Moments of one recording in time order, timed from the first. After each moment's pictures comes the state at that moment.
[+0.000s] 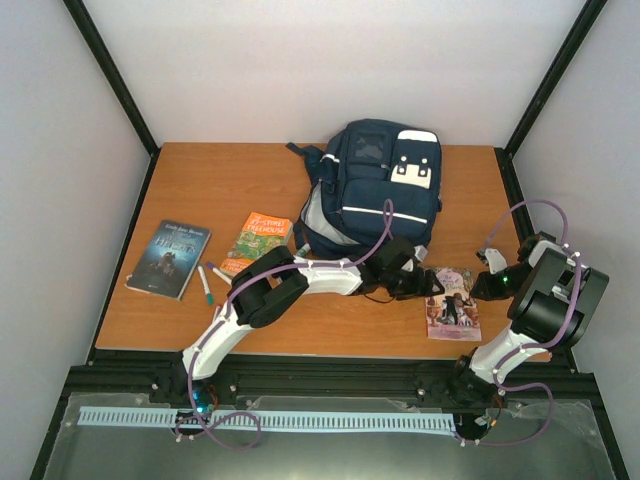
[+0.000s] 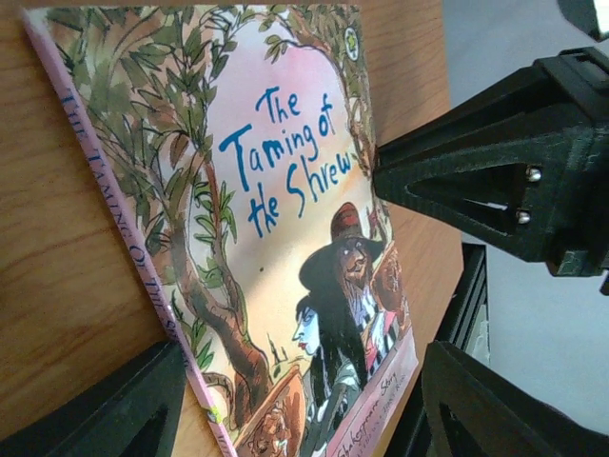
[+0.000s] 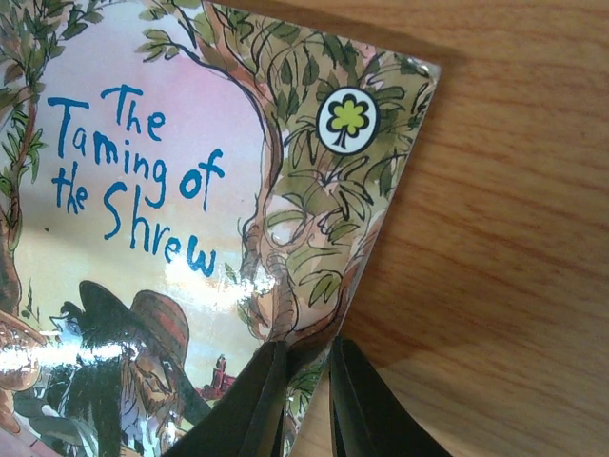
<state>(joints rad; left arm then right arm) -1.07 2.35 1.62 0.09 0.44 -1.04 -0.57 1.70 0.90 -0.87 -0.38 -0.80</state>
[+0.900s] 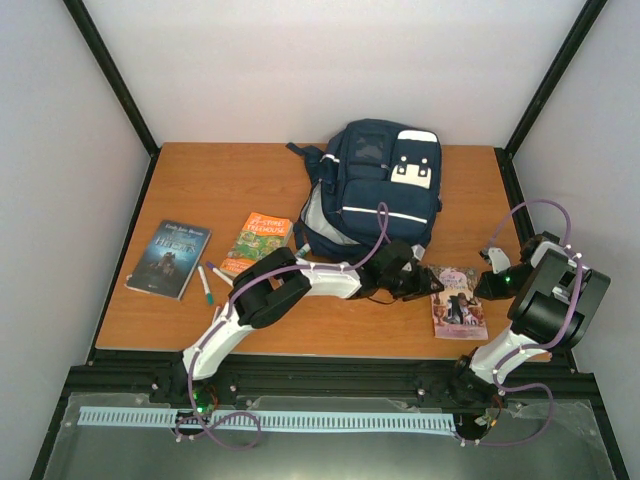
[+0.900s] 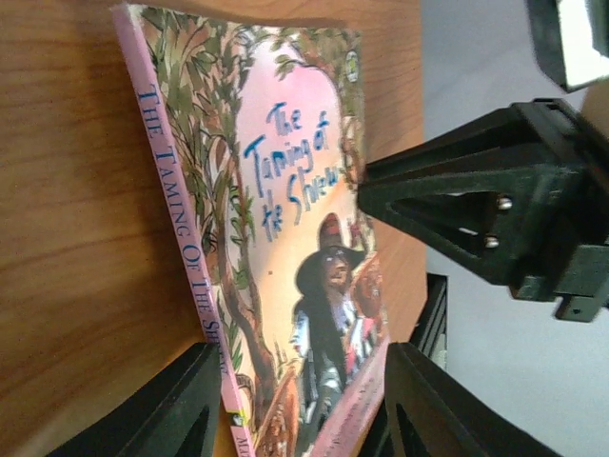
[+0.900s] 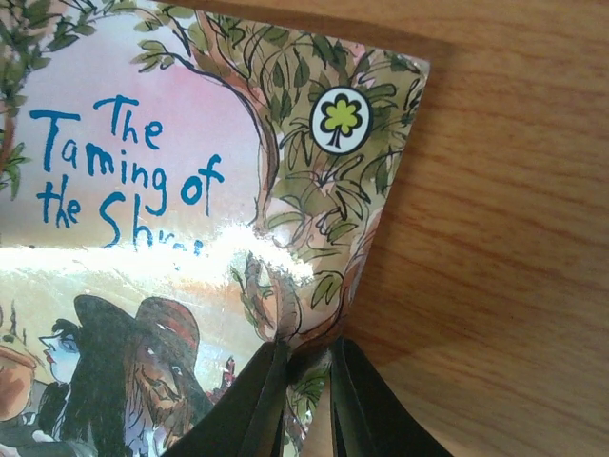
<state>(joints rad) -1.07 2.34 1.56 0.25 0.42 -1.18 -0.58 1.69 0.90 -0.84 -0.37 -0.80</state>
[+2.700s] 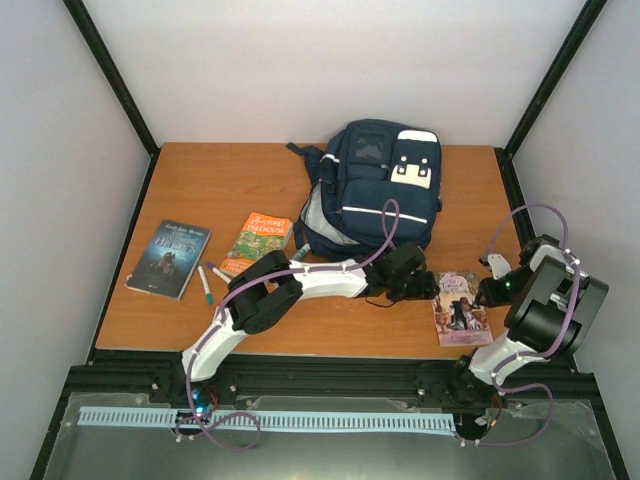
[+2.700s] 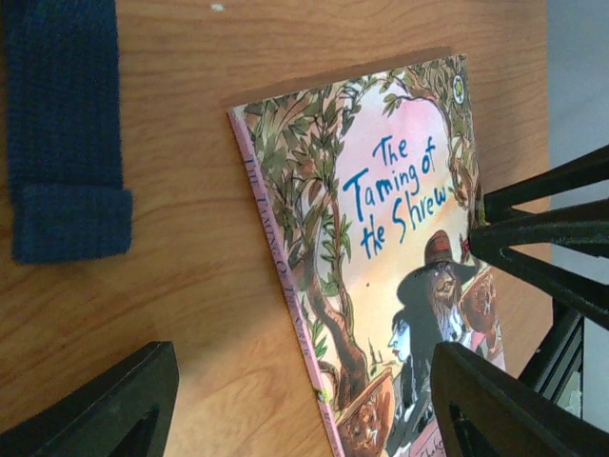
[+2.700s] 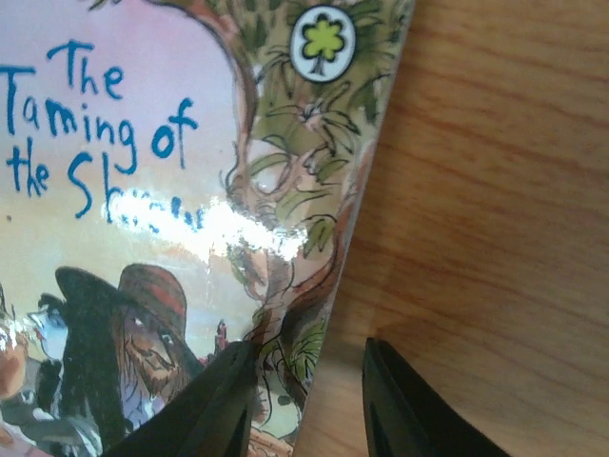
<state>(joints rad) -1.11 2.28 1.64 -0.14 0.17 -1.05 -0.58 1.61 0.87 -0.89 -0.27 -0.82</state>
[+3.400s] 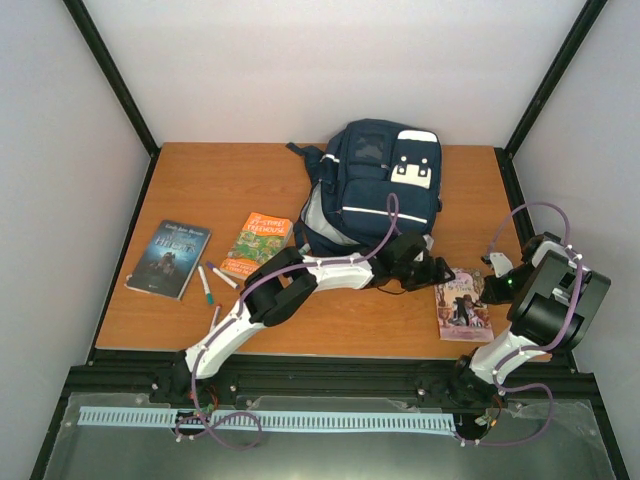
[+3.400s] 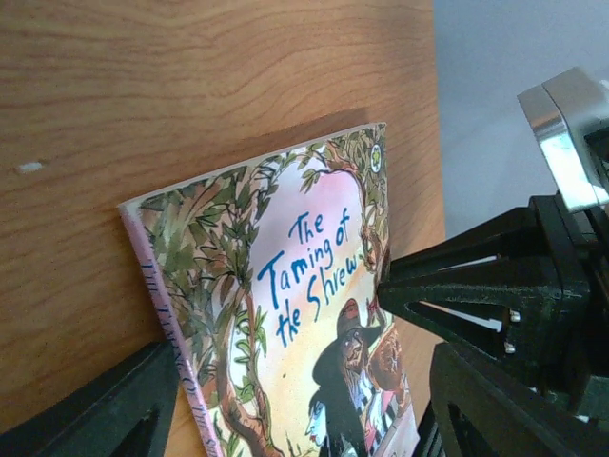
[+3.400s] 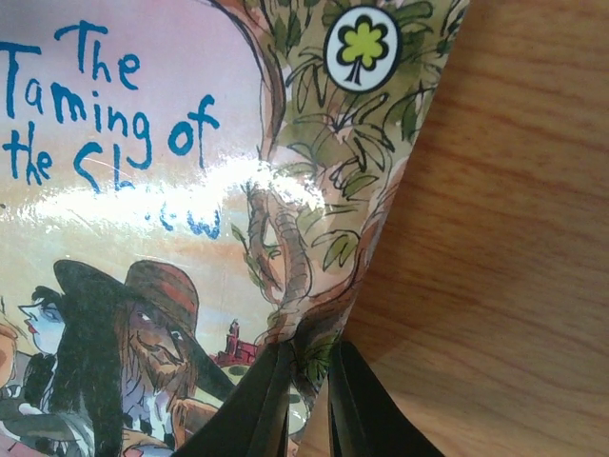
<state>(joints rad) -1.07 2.47 1.85 -0.01 0.35 -1.11 -0.59 1.68 0.90 -0.89 -0.25 -0.82</state>
